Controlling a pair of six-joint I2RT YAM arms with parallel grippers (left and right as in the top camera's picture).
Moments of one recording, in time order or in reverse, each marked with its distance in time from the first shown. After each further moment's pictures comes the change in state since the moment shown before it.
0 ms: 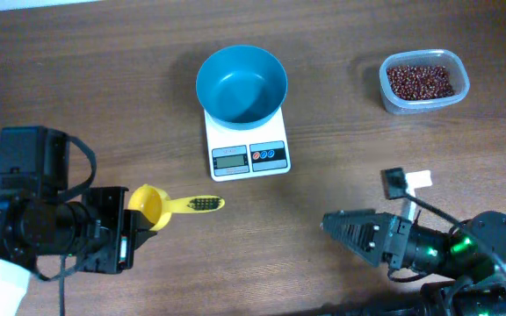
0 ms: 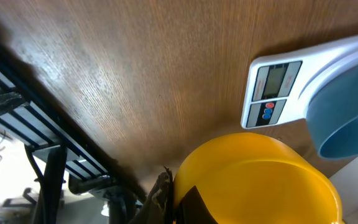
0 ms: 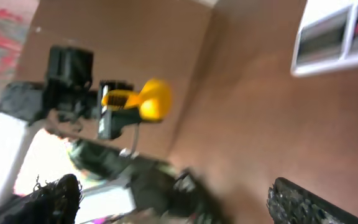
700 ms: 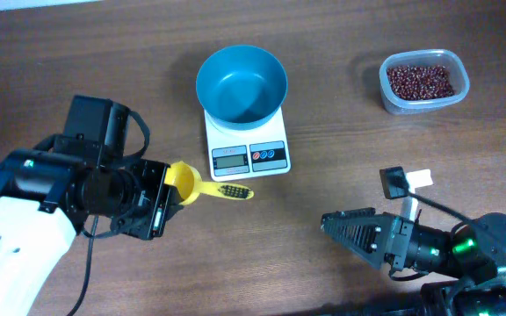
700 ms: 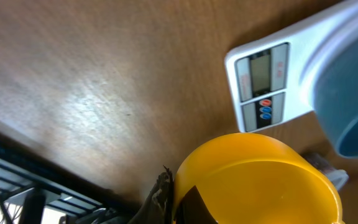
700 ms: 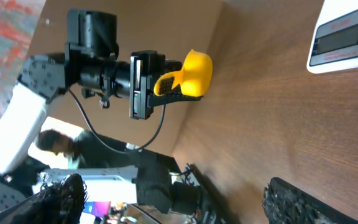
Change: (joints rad) left arm -0.189 0.184 0.000 0.253 -0.084 0.003; right arm 0.000 0.022 0.005 0.066 -0.002 0.010
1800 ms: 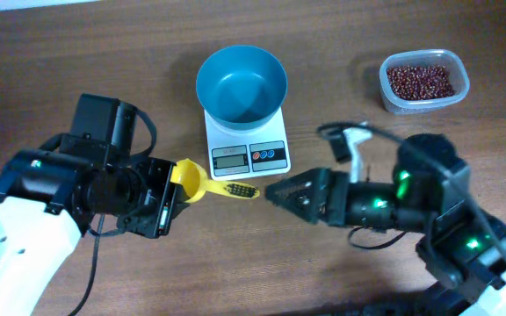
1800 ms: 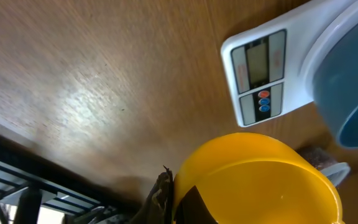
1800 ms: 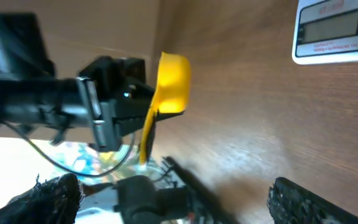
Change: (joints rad) left arm -0.040 0.001 0.000 0.021 0.000 -0.021; right arm 0.513 0.725 0.407 -0.061 0.508 -0.179
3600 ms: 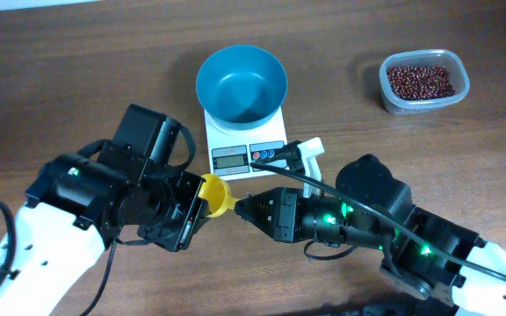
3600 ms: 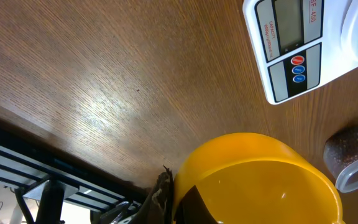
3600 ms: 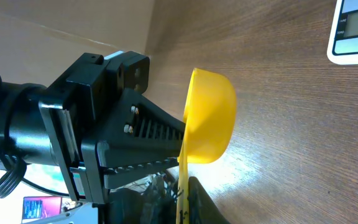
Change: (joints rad) left arm -0.178 0.000 0.000 -0.004 -0.054 -0.045; right arm 0.309 0.161 0.000 0.225 0.303 0.085
